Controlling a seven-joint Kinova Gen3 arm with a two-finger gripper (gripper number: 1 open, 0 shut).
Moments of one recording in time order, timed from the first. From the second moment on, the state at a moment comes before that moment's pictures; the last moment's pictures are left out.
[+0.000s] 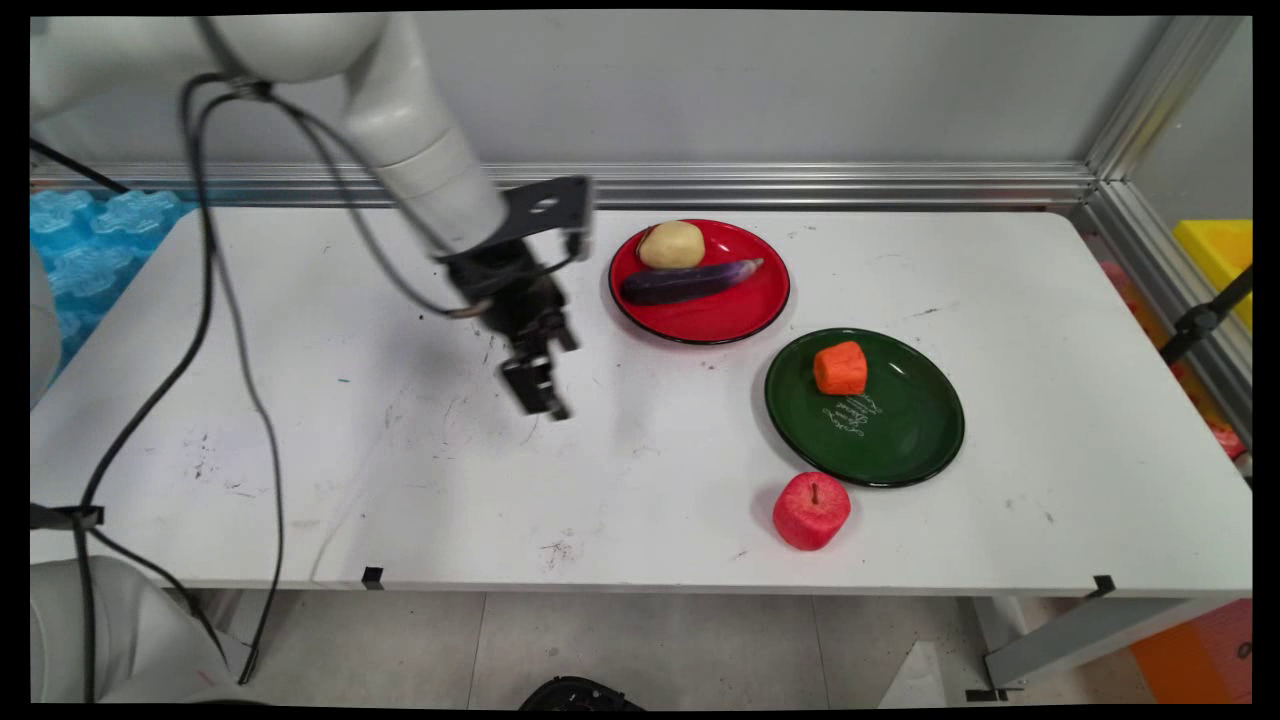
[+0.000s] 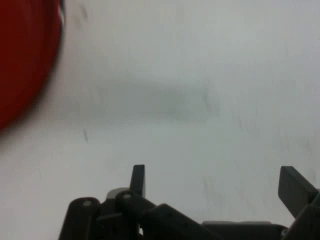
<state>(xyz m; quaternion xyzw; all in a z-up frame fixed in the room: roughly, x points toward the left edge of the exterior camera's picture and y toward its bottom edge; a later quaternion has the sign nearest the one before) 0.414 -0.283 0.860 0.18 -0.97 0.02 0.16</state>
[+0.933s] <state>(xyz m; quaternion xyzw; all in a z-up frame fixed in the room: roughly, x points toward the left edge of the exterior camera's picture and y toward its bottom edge) 0.250 -0.385 0.832 0.15 -0.95 0.12 0.24</state>
